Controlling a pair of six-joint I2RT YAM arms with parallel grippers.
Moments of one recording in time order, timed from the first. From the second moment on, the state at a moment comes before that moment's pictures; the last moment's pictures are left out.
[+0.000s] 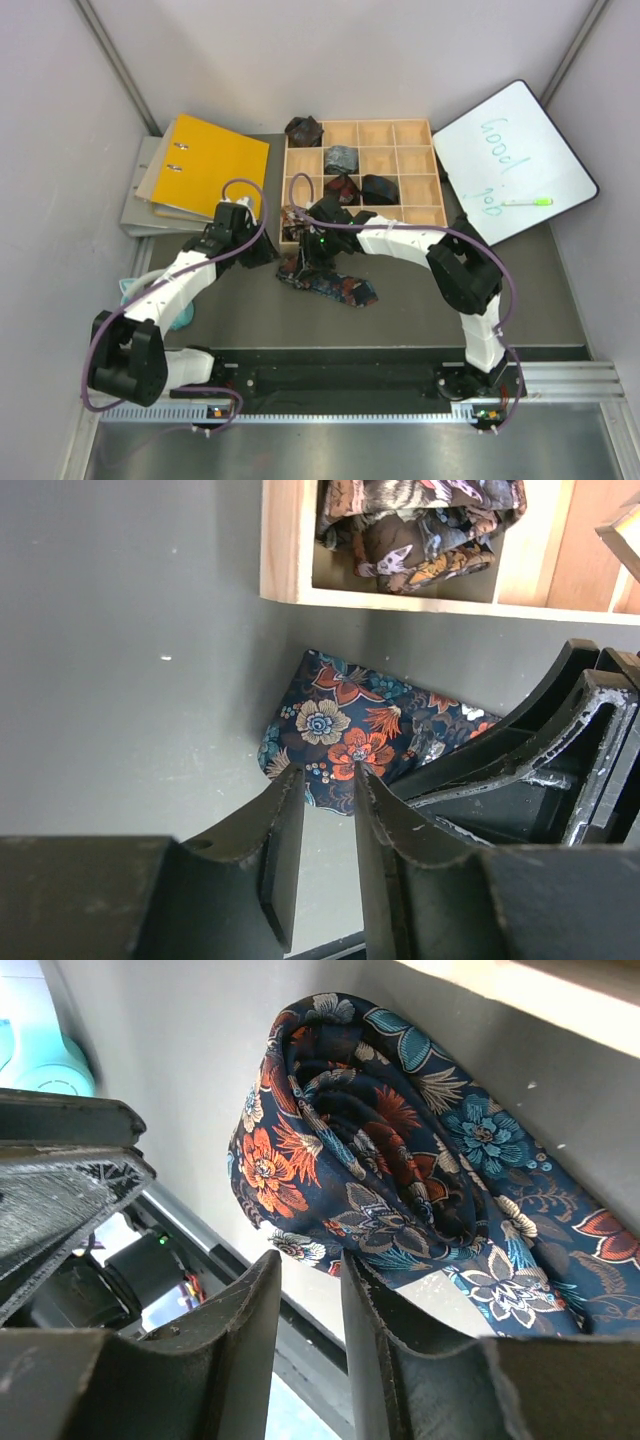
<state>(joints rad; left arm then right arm) -0.28 1.25 0.80 -0.41 0.20 -0.57 0.84 2.00 1.42 -0.38 -0.41 0.82</state>
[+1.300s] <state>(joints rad) -0.26 1.41 0.57 0.01 0.43 -0.59 0.81 2.00 1.36 -0.39 -0.41 0.75</state>
